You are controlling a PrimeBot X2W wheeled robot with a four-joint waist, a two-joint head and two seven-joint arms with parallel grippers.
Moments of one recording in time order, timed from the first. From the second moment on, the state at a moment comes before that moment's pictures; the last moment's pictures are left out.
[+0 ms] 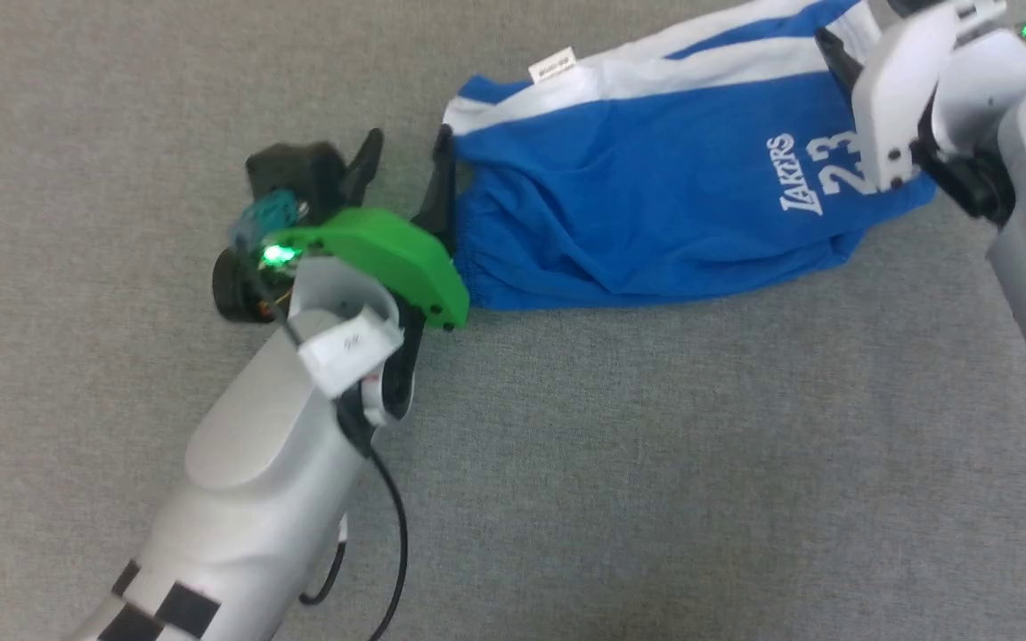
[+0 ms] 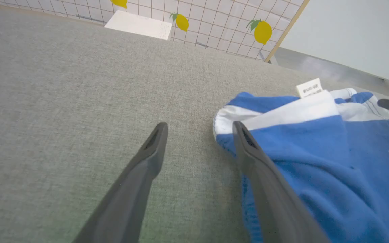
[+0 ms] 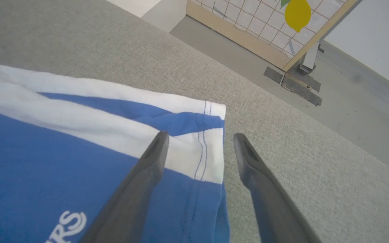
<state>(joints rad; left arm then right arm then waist) -0.72 0.21 -0.59 0.35 -0.75 0.25 -0.10 -1.09 -0.35 0.47 0.77 0.32 0.13 0.32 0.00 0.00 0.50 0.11</state>
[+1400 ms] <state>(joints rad) -0.23 0.06 -0.12 0.04 -0.31 -0.11 -0.26 -1.05 -0.23 -0.03 1.10 0.24 0.13 0.29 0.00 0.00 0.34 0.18</state>
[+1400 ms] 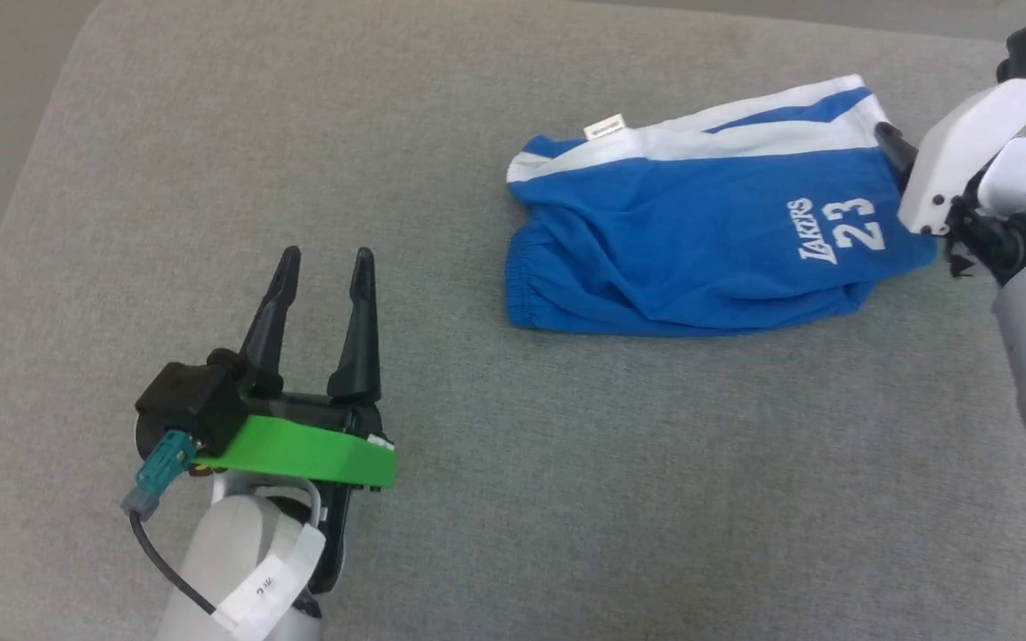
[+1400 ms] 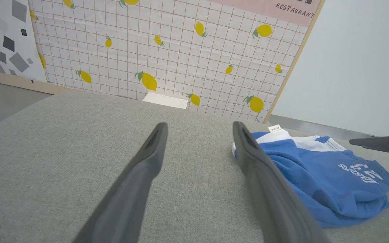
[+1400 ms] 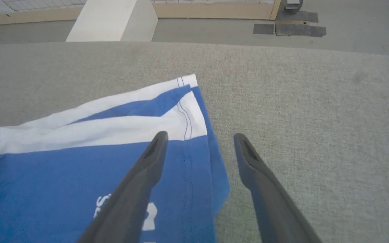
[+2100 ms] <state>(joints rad) -0.24 0.05 -0.16 0.00 -0.34 -0.10 -0.26 -1.20 -0.21 -0.09 1.21 0.01 0.13 0.56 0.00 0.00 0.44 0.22</state>
